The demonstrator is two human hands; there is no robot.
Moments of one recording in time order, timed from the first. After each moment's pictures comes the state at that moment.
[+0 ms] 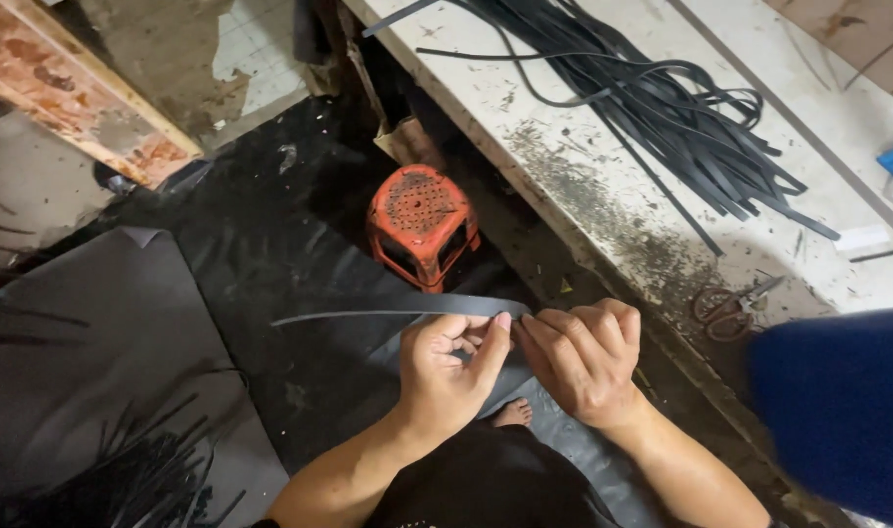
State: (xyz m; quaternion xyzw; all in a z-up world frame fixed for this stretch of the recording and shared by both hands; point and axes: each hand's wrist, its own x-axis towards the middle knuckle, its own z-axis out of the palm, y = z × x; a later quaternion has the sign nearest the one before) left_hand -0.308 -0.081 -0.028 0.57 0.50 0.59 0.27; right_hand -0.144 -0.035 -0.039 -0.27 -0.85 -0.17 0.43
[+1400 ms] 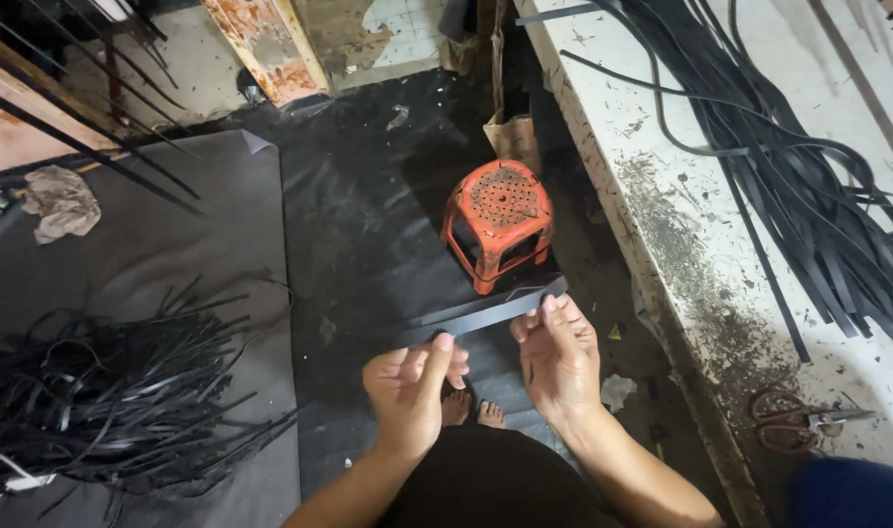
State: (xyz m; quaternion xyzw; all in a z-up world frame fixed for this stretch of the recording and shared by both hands) left_hand -0.304 -0.147 -0.106 0.17 0.57 0.77 0.26; right_hand -0.199 -0.033 -0.127 -0.24 -0.23 0.80 0.50
